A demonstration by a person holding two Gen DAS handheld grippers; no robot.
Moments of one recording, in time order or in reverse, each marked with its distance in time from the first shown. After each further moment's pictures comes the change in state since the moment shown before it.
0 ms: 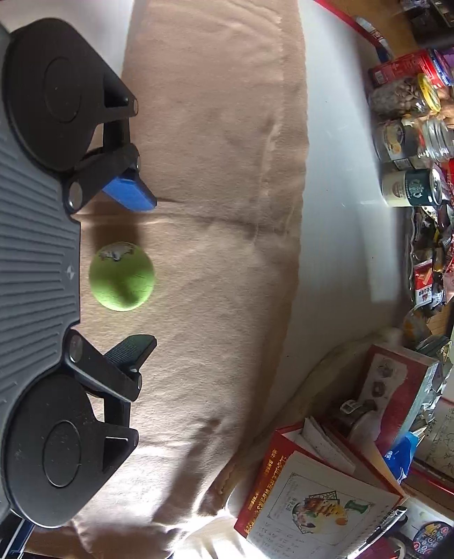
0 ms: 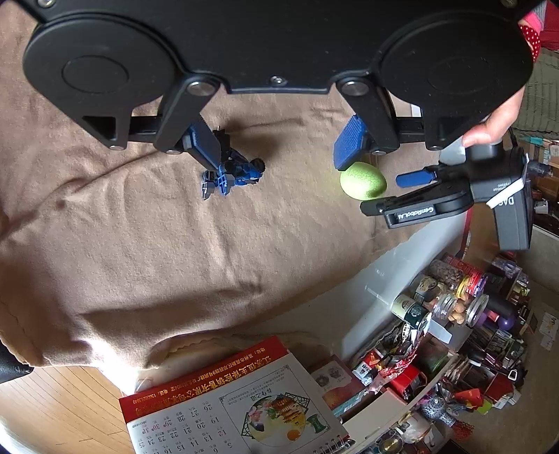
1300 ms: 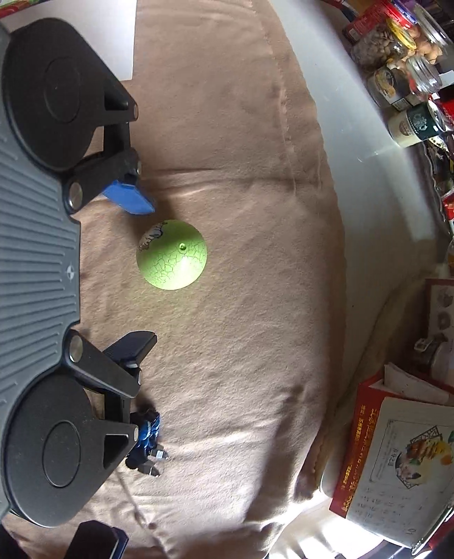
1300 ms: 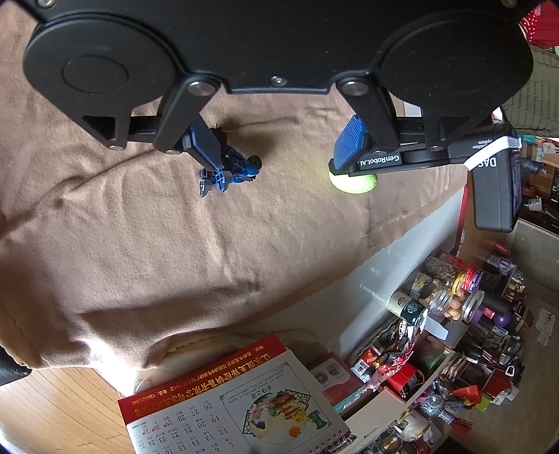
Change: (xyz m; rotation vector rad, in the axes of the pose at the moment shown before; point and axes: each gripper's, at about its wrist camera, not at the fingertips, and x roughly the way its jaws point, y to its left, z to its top) left arm 0.002 -0.034 -0.026 0.210 0.109 0.028; right arm -0.004 -0.005 0.004 0.018 0.003 0.023
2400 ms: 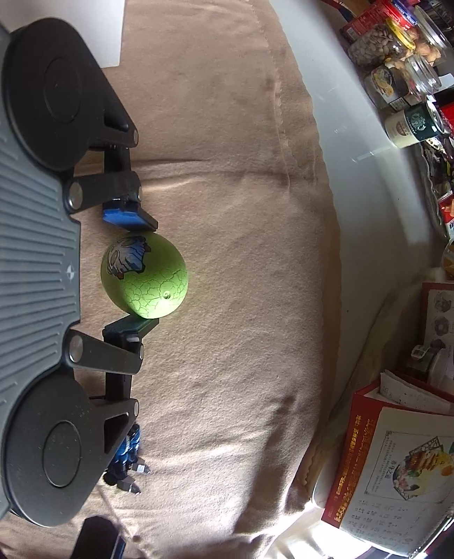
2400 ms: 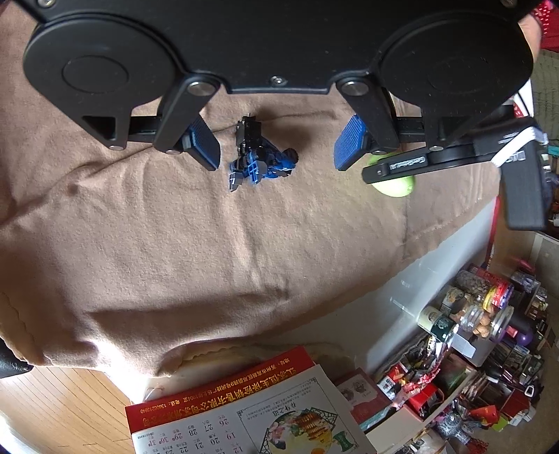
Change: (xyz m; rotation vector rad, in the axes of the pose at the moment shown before) left arm 0.011 0.002 -0.007 -0.001 -0.045 -0.006; right arm 0.029 -0.008 0.011 -0.044 0.061 -0.108
